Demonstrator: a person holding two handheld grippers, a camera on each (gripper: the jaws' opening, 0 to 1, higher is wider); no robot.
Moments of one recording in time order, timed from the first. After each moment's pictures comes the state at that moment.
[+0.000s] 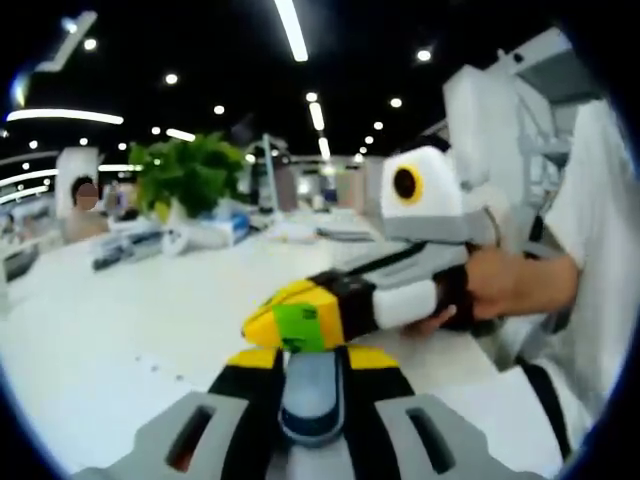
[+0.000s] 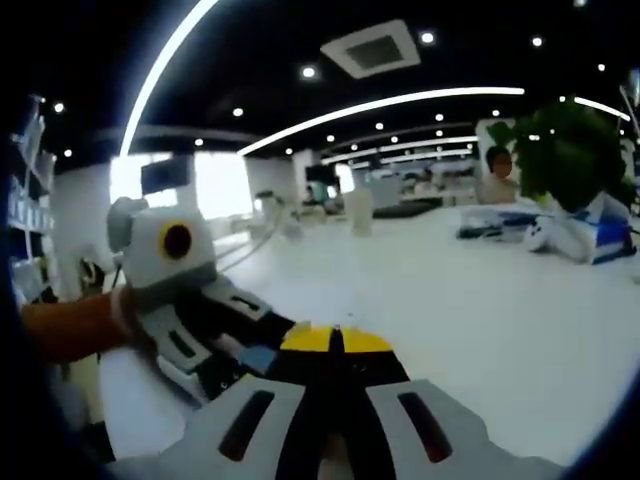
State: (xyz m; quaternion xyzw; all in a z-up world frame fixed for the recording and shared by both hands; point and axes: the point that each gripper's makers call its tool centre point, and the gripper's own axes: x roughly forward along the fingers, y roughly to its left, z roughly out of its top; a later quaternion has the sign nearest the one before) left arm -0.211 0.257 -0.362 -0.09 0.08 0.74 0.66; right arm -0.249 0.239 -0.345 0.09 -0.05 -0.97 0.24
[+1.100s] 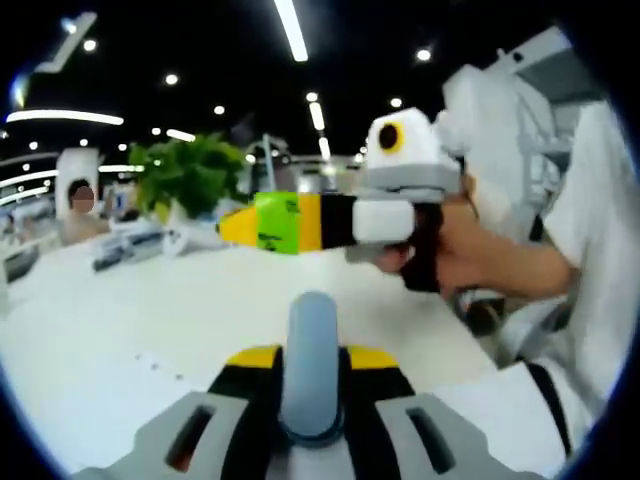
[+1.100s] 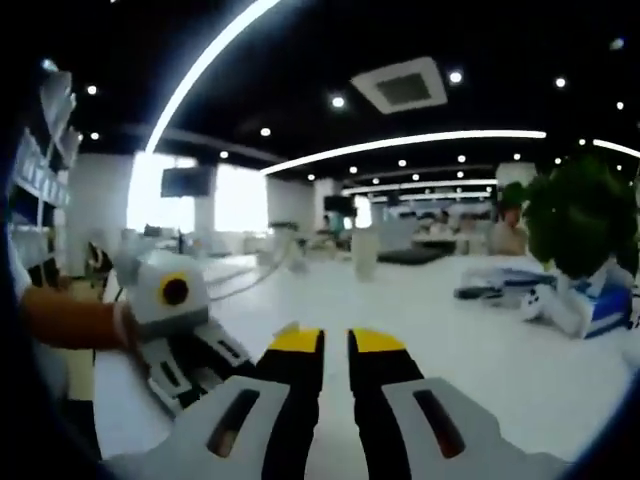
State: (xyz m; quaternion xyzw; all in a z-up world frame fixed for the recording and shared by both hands) left arm -0.208 0.257 -0.362 -0.09 0.08 0.74 0.66; right arm -0.267 0.277 -0.300 0.02 -0.01 -0.96 0.26
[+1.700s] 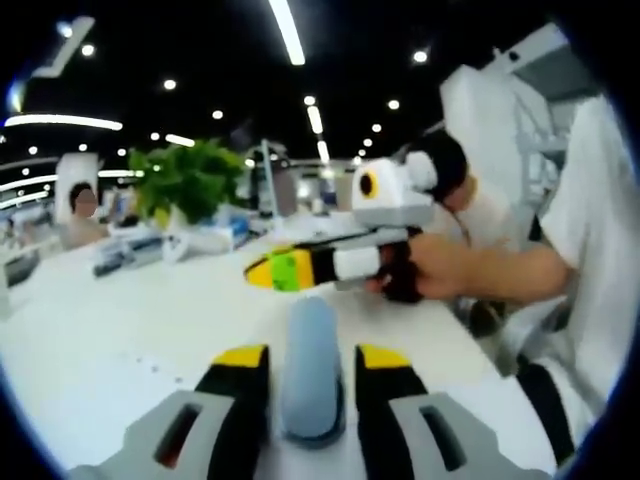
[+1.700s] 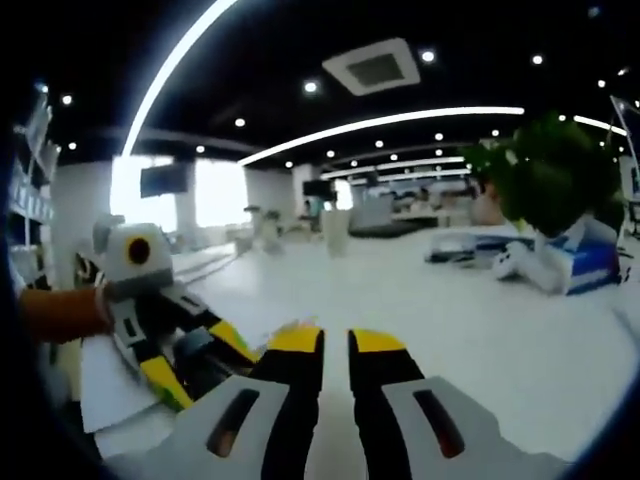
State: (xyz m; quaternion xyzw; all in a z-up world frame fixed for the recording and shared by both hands) left arm -0.210 0.257 -0.357 -0.08 0.08 0.74 0.66; right arm -0.272 0.306 -0.333 0.05 -0.03 -0.97 0.23
